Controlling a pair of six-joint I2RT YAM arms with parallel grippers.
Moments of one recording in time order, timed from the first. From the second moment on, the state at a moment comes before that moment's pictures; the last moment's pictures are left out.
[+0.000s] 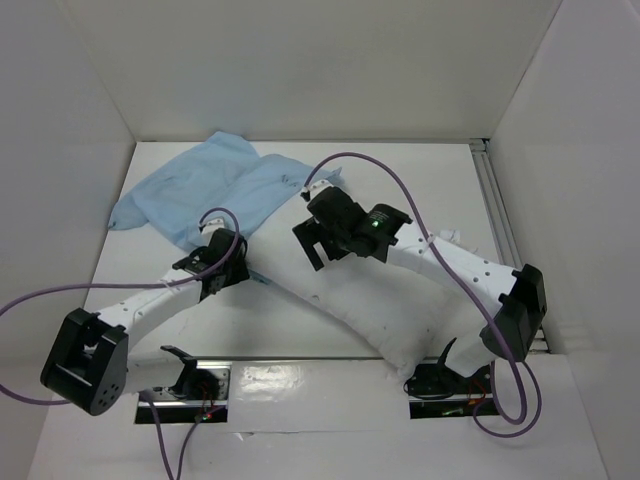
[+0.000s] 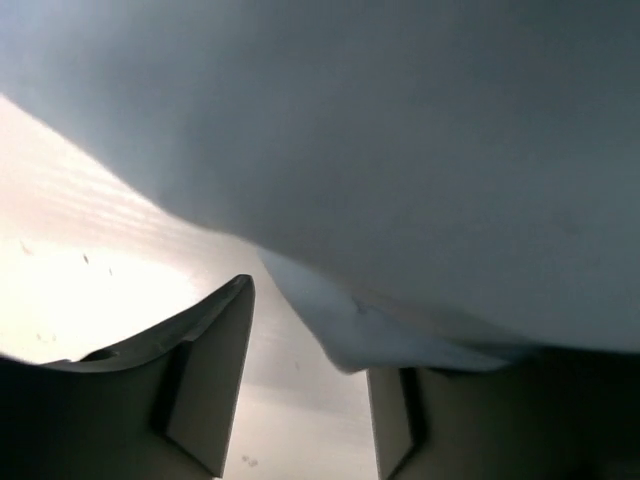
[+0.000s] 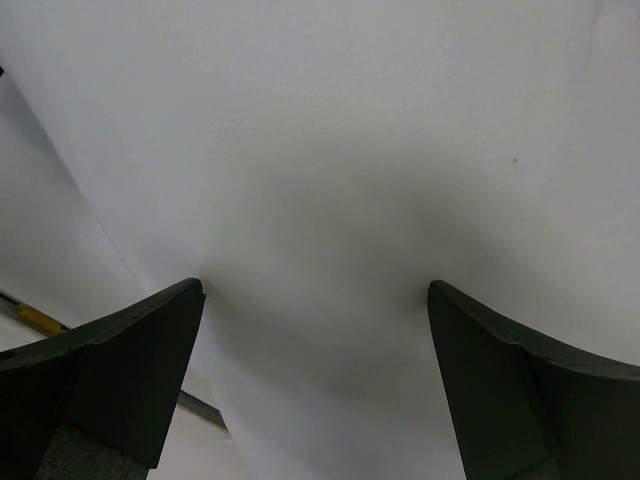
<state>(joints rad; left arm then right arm) -0.42 1.21 0.62 -0.37 -0.36 -0.69 0.91 1.51 1.43 -0.82 0.27 0.23</state>
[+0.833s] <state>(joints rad) -0.36 1.17 0.59 -0.22 -0.31 -0.69 0.91 1.55 1.50 -0.93 0.27 0.25</state>
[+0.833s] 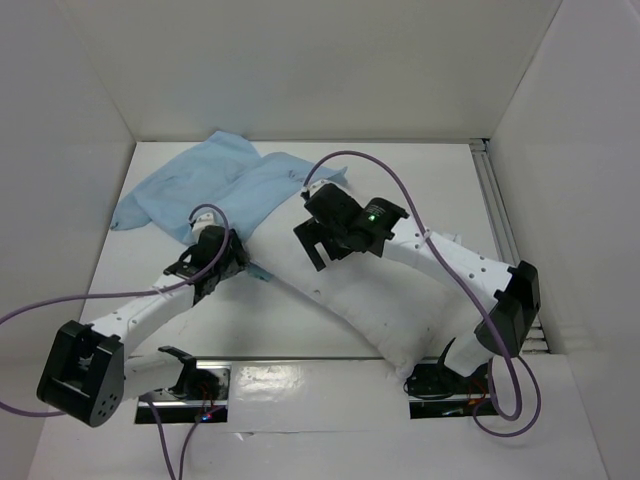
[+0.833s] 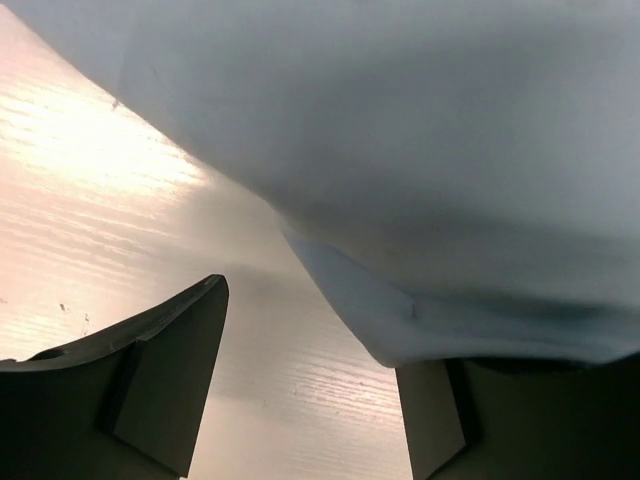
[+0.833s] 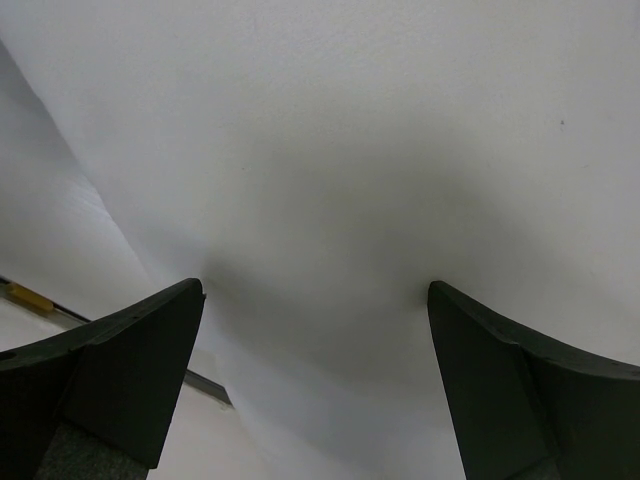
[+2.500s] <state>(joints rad) -0.38 1.41 1.25 -0.14 0.31 -0.50 0.60 1.97 2.10 -0.76 0.35 0.16</state>
